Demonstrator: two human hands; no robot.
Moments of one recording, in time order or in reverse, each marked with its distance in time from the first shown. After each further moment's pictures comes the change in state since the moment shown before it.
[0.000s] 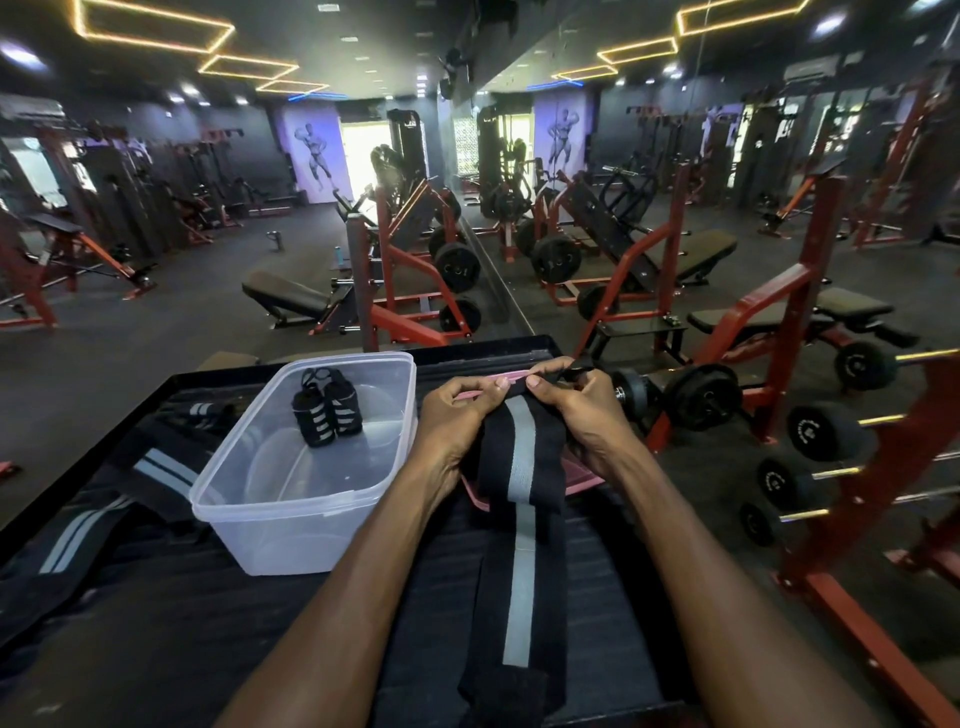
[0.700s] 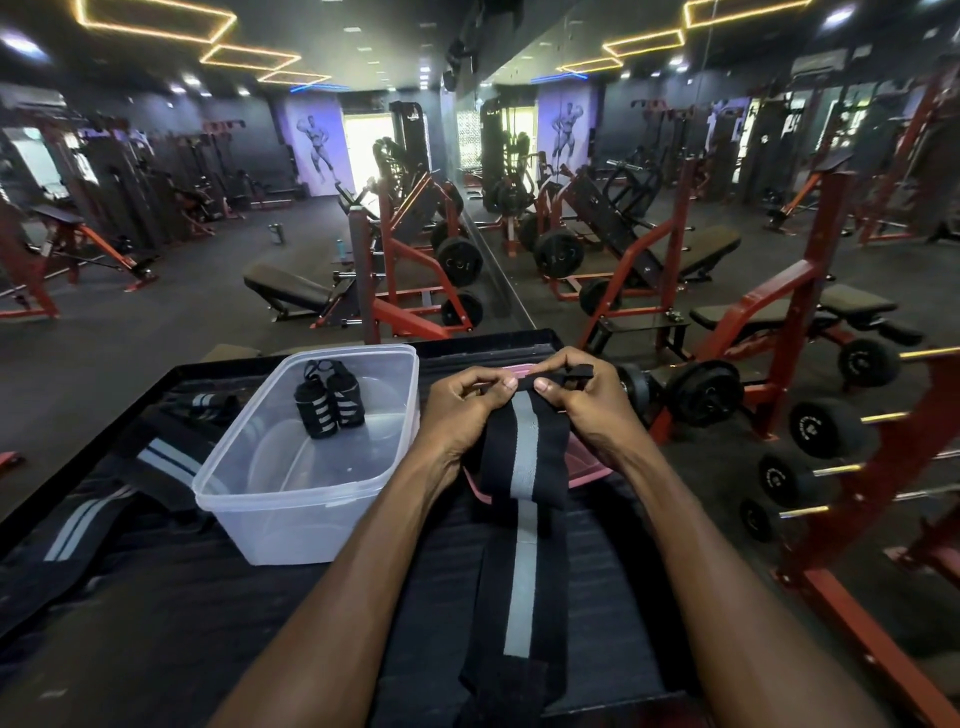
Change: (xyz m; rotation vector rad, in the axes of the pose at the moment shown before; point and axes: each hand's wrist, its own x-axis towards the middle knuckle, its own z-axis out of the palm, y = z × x) left_hand -0.002 0.001 -0.003 0.071 -0.096 0.107; right_hand 0.000 -0.001 -0.010 -0.273 -0.061 -0.222
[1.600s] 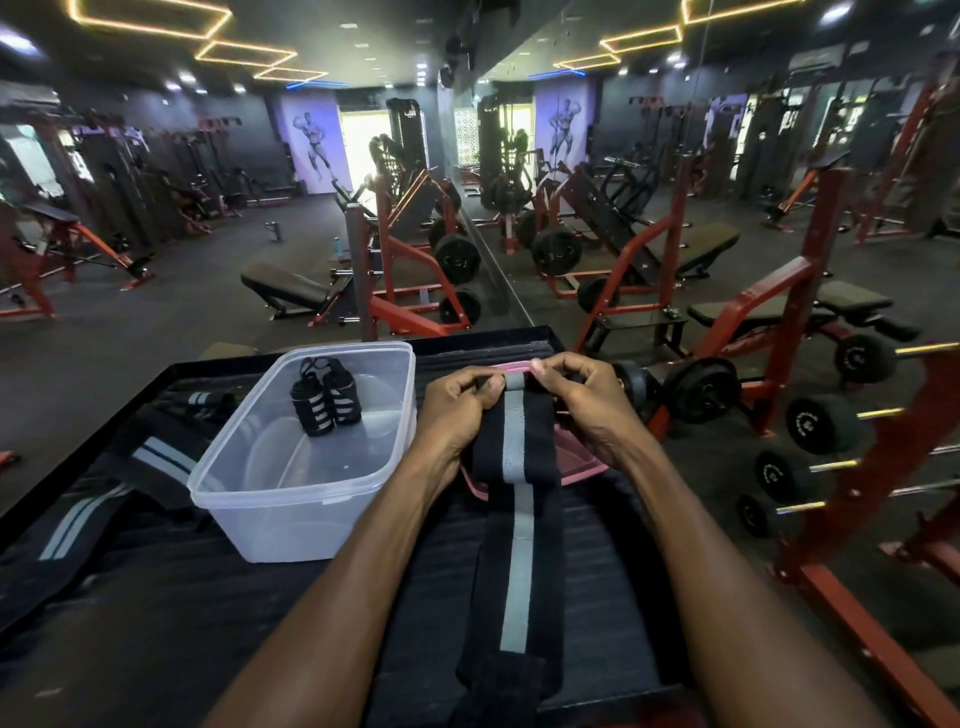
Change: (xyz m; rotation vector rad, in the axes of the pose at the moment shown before) left_hand 0.004 -0.004 0.002 0.056 0.048 -0.036; right_hand -0.001 0.001 0.001 0.168 -0.009 0.215
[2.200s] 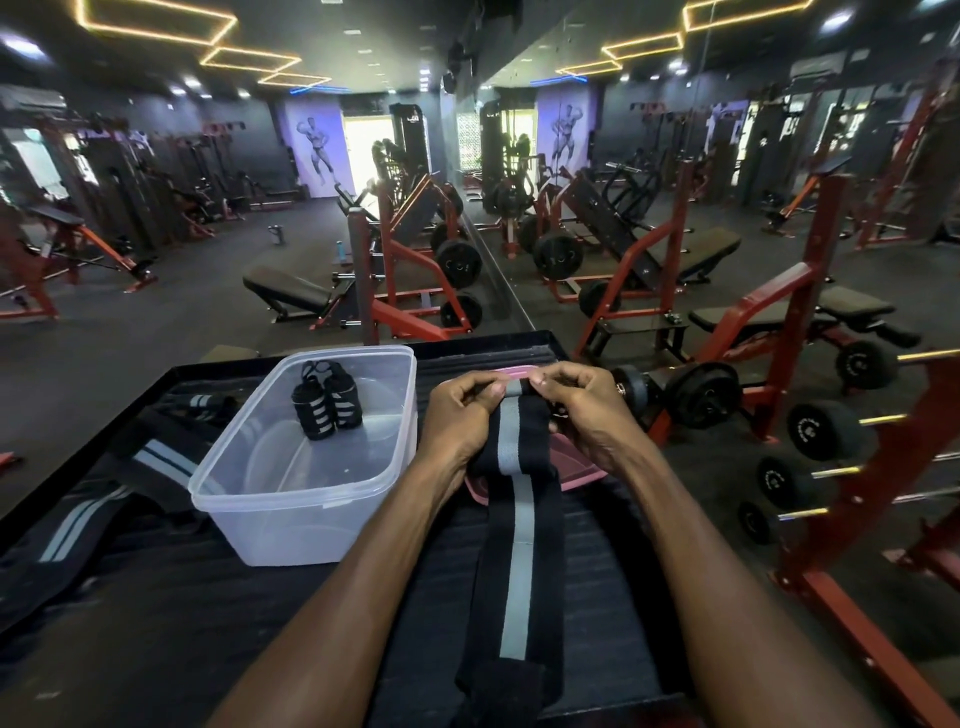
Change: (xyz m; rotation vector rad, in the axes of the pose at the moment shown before) left_hand -0.002 -0.001 0.007 0.081 0.068 0.116; right_hand 0.001 0.002 0.001 0.109 -0.035 0.061
